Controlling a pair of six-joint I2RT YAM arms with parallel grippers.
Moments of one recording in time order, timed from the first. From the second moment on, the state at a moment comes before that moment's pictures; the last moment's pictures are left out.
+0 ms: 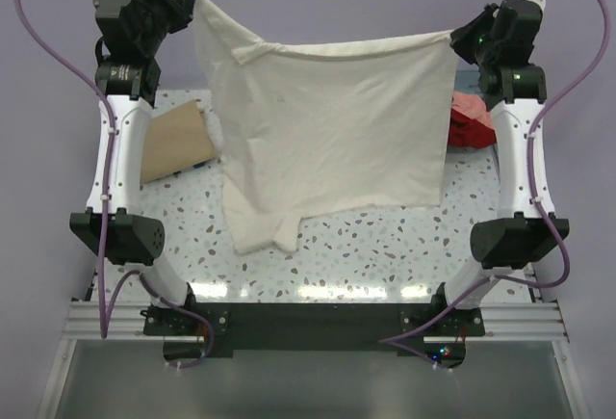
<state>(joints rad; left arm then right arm) -0.01 1.73 2.08 -0.25 0.18 -0.55 -0.02 1.69 2.05 -0.58 0.05 0.59</state>
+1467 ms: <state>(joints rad) -0.02 2.20 2.15 -0.28 0.28 -0.48 -0.04 1.74 1.63 -0.43 0.27 0.47</state>
